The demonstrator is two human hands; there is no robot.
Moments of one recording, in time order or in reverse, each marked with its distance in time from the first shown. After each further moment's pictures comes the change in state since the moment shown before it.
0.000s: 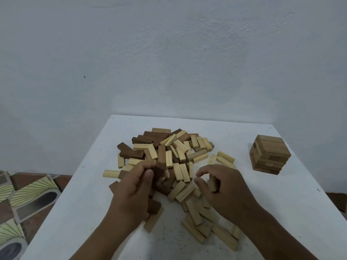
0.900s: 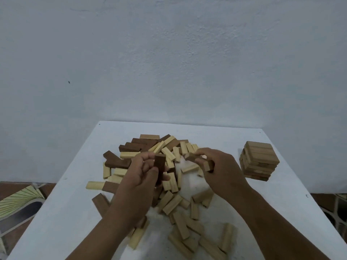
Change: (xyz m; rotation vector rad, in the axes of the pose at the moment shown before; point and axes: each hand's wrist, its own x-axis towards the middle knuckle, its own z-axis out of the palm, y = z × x) left_hand 0.032 0.036 0.028 -0.197 -0.069 -0.224; right_hand 0.050 0.041 -0.014 -0.104 0.022 0.073
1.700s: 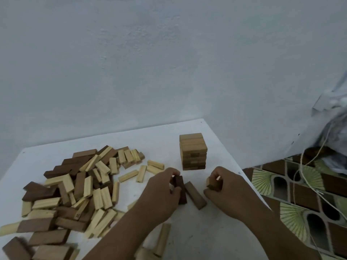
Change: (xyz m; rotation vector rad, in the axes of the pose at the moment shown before) left_hand 0.019 -0.009 0.174 0.722 -0.437 0.137; right_hand -0.104 0.090 -0.096 0.006 -0.049 0.590
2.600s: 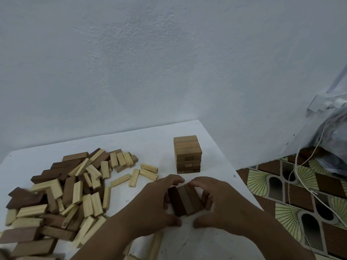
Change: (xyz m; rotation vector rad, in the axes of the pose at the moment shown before) left_hand 0.002 -0.007 -0.011 0.044 -0.314 0.142; right_hand 0.001 0.003 -0.009 -0.021 -0.311 -0.309
